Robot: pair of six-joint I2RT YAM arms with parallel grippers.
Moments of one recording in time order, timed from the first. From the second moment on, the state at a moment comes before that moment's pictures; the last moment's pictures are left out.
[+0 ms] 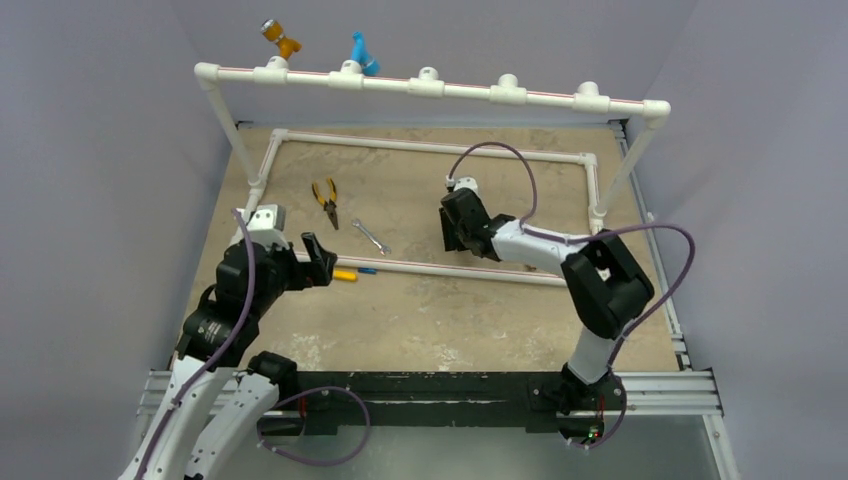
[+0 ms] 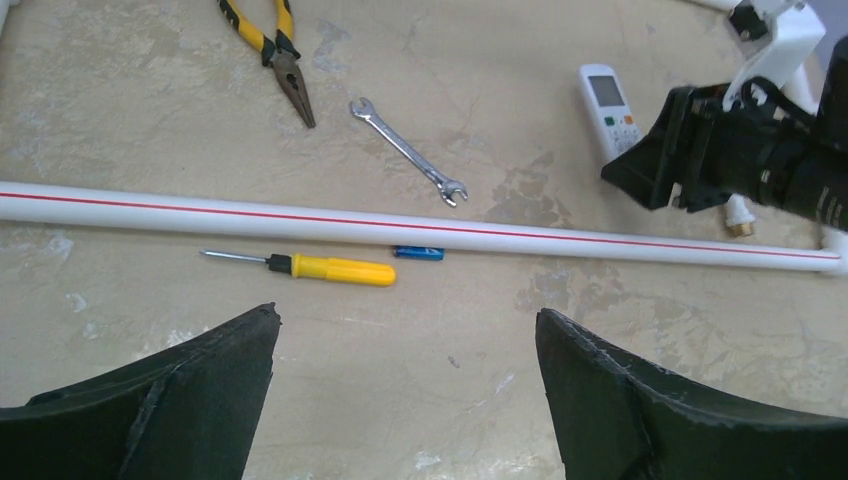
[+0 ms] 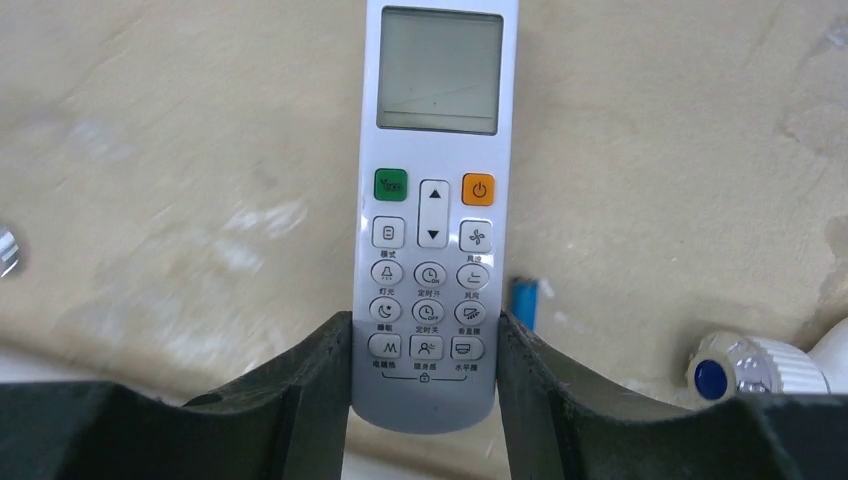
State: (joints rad) left arm -0.34 0.54 0.77 -0.68 -0.07 -0.37; right arm 0.65 1.82 1.13 -0.20 0.36 0.39
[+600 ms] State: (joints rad) left arm -0.34 0.46 0.62 -0.33 0.20 -0.84; right arm 0.93 1.17 0.74 -0.07 0.12 0.34
